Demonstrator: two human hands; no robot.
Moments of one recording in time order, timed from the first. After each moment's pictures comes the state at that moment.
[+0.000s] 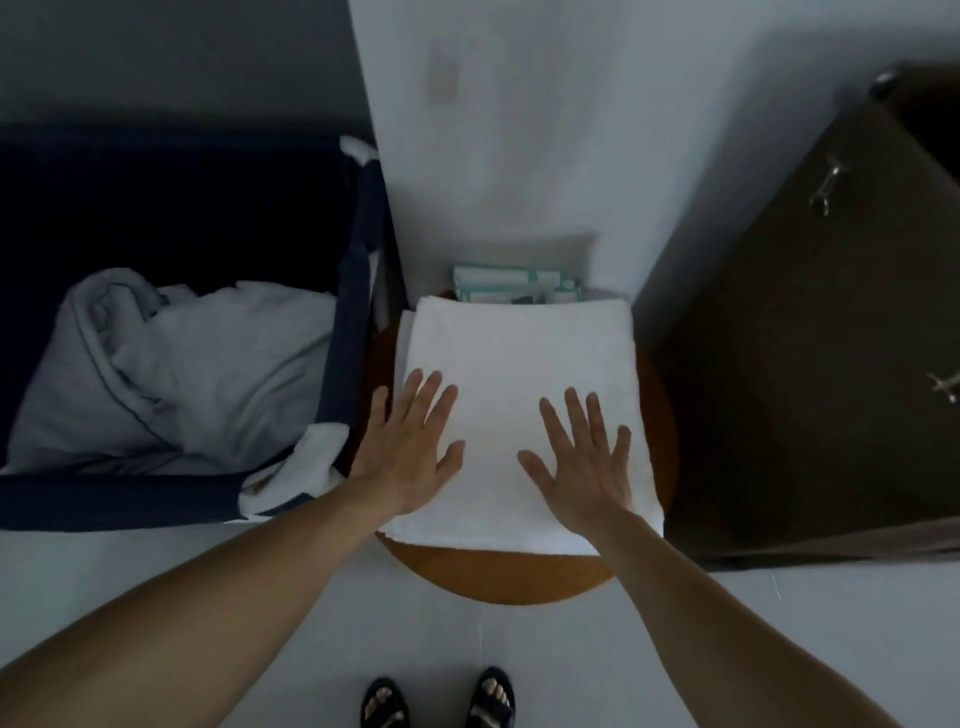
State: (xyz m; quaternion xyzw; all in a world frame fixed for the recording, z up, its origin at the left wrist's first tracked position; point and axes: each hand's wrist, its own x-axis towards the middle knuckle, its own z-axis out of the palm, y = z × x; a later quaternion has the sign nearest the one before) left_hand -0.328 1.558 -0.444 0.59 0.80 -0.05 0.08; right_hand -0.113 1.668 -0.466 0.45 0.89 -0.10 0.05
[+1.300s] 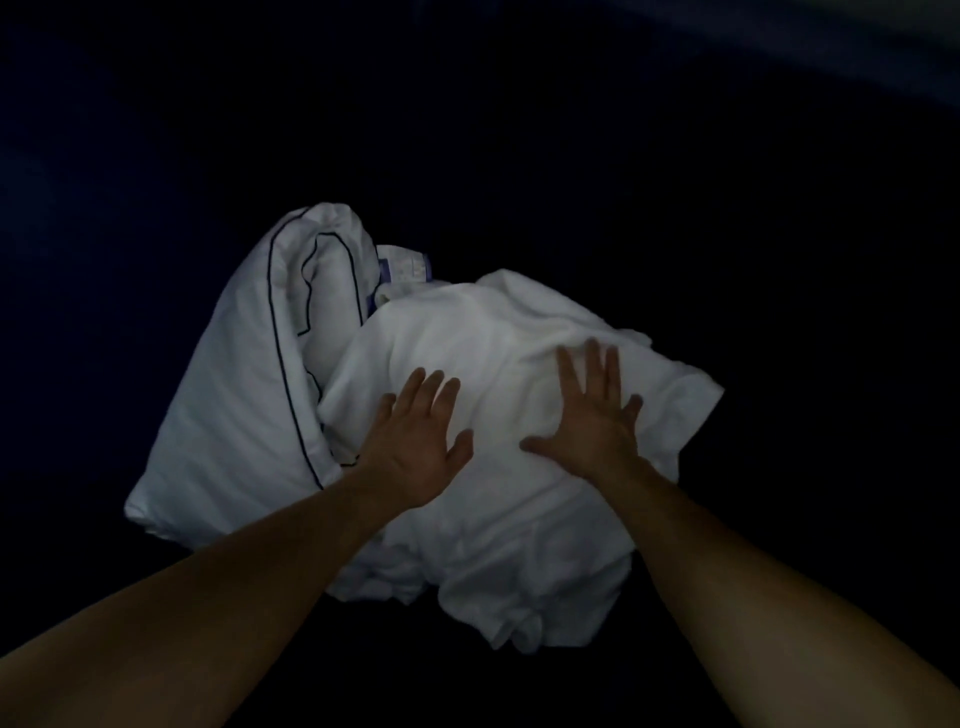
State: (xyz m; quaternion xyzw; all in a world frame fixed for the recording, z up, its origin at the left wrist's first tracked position) left_hand -0.894 1.503 -0.683 0.42 0.87 0.02 0.26; right_hand -0.767 1.700 -0.700 0.34 0.89 -0.22 0.22
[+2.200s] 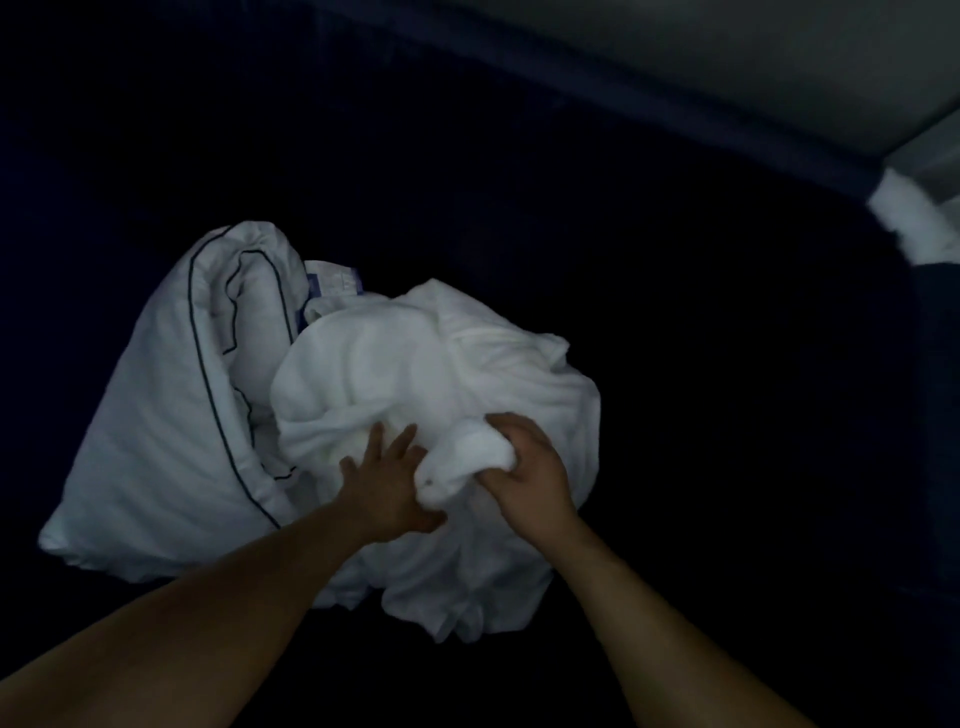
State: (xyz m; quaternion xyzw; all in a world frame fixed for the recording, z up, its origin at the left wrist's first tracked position) left_hand -0.848 1.519 -0.694 0.39 0.81 -0.02 0.44; right_hand -0.710 1.655 -0.622 0.38 0.77 -0.50 -0.07
